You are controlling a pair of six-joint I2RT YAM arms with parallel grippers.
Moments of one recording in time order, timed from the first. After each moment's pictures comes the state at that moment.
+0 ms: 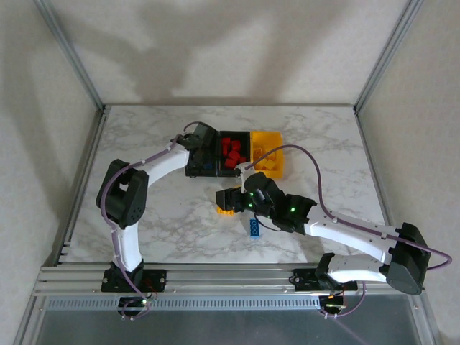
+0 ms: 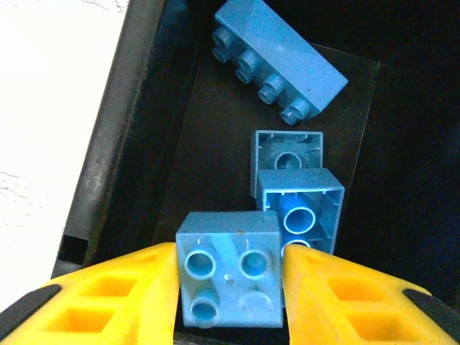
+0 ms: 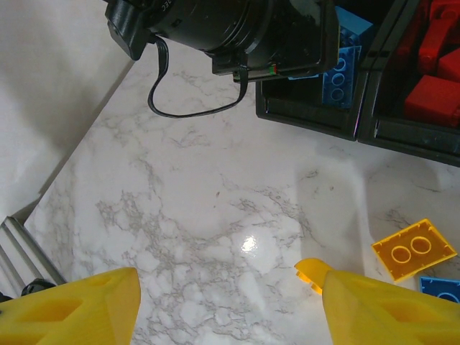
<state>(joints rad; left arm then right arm) -0.48 1.94 1.42 -0.57 -0.31 -0.69 1.06 1.19 0.86 -0.20 0.11 0.61</state>
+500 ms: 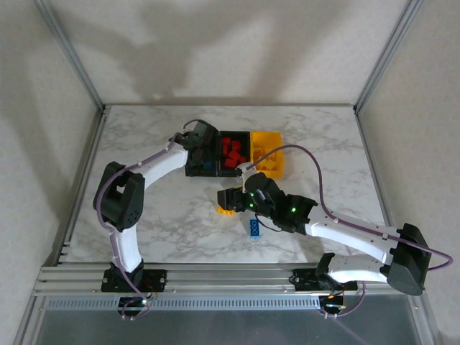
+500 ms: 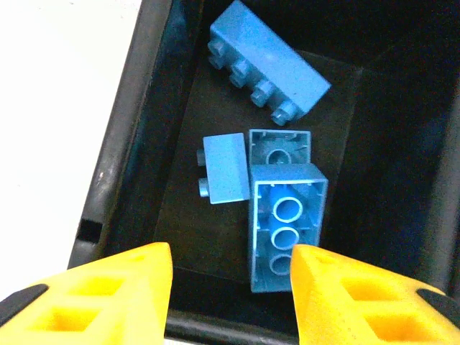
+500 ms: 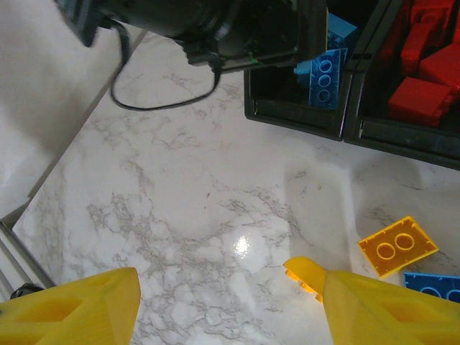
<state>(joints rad) -0.49 1.87 1.43 -0.60 -0.30 -0.69 1.06 1.18 0.86 -0.23 0.14 0.62</state>
